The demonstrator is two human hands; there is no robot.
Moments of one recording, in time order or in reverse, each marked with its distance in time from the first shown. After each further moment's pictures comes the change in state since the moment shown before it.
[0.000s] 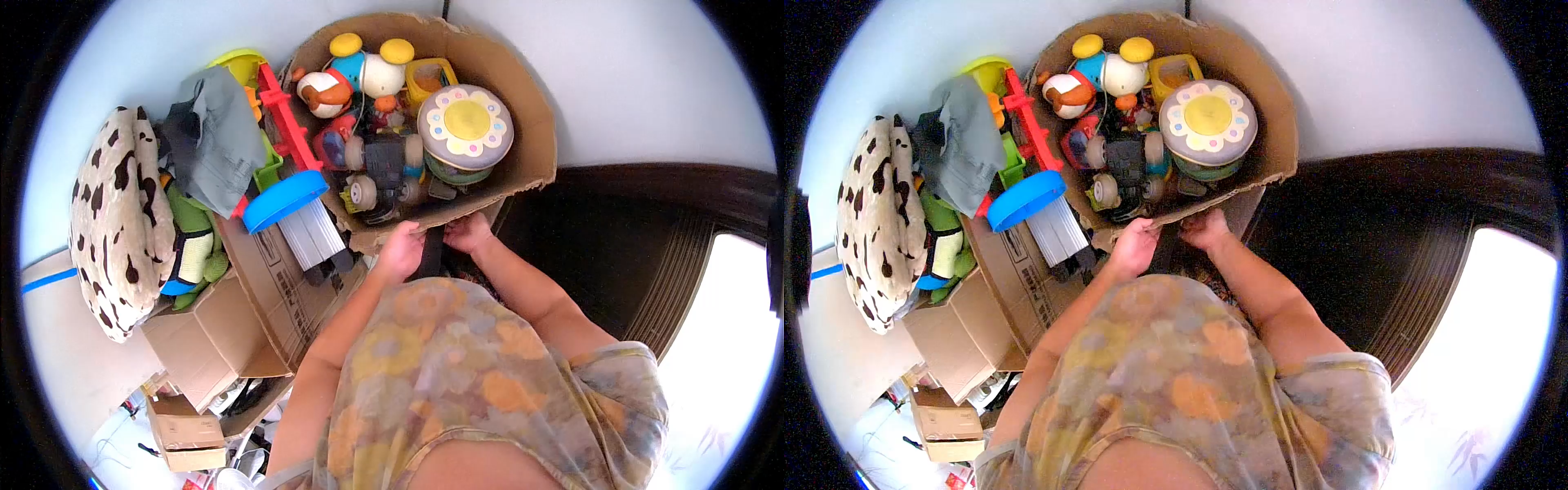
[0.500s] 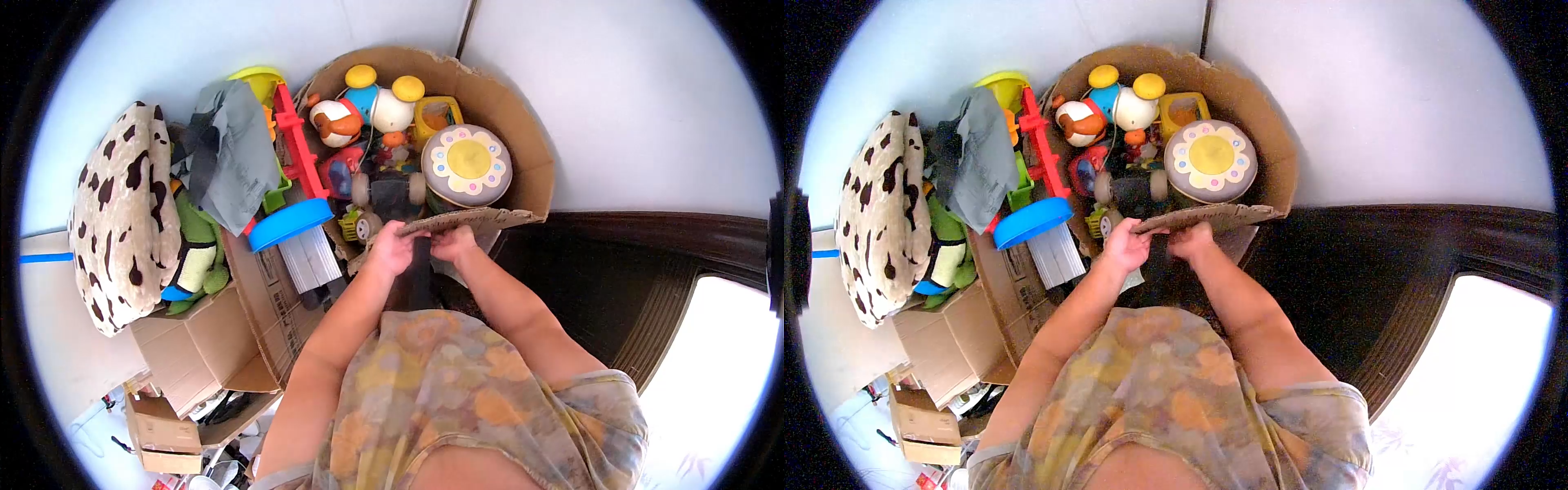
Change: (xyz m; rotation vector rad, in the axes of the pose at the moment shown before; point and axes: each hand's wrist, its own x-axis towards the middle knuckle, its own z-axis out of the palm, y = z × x) left_hand 0.049 0.045 0.000 -0.022 0.018 -0.072; right_hand 0.067 -0.002 0.066 -0.181 0.911 -0.305
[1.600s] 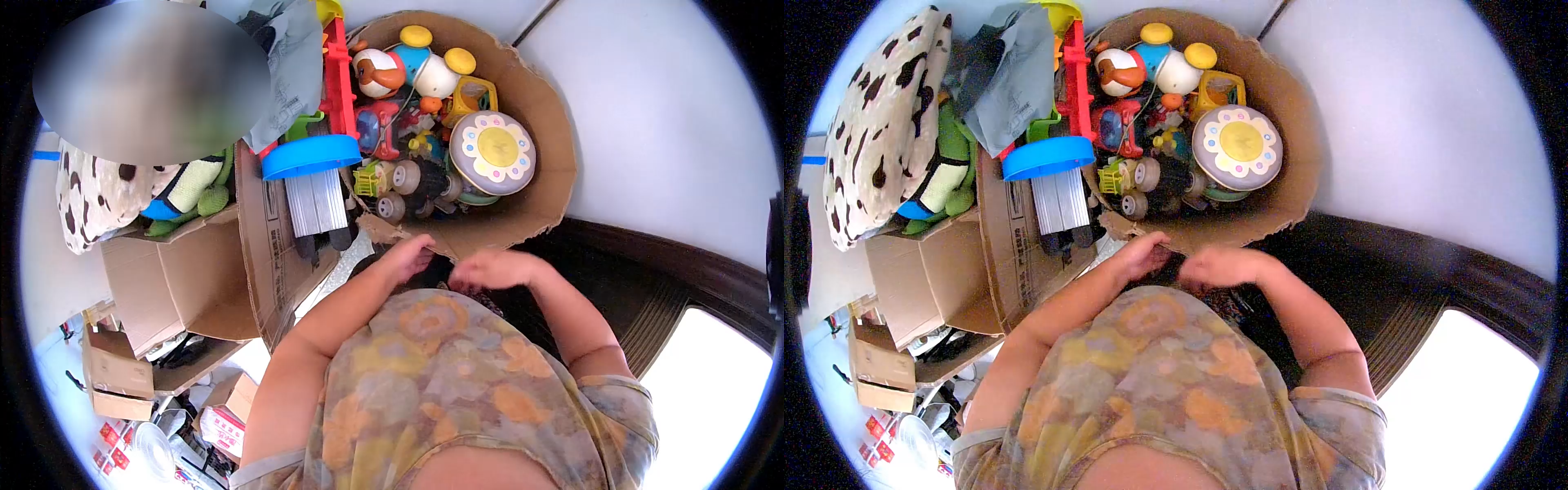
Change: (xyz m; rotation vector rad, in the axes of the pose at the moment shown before) left_hand -0.037 -0.070 -0.040 0.323 0.172 -0.167; right_hand -0.190 0.014 0.054 -2.144 -0.649 0.201
